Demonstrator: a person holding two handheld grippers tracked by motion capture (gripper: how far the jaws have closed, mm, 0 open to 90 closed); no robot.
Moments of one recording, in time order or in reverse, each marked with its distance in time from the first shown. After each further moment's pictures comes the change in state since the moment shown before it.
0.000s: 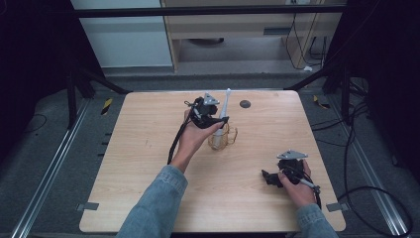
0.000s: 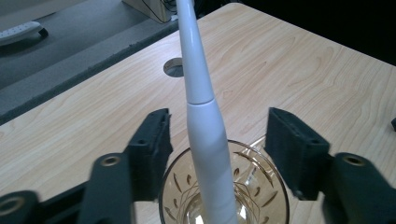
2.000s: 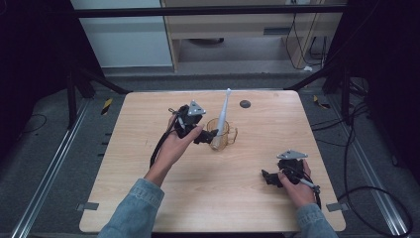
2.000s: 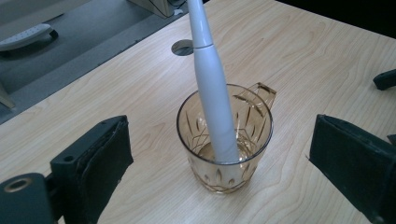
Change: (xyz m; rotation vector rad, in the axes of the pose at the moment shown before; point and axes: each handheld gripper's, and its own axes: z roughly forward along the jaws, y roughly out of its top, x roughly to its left) left arm 0.001 -0.026 -0.055 0.016 0.021 0.046; right arm 0.000 0.000 0.000 -0.001 0.000 0.000
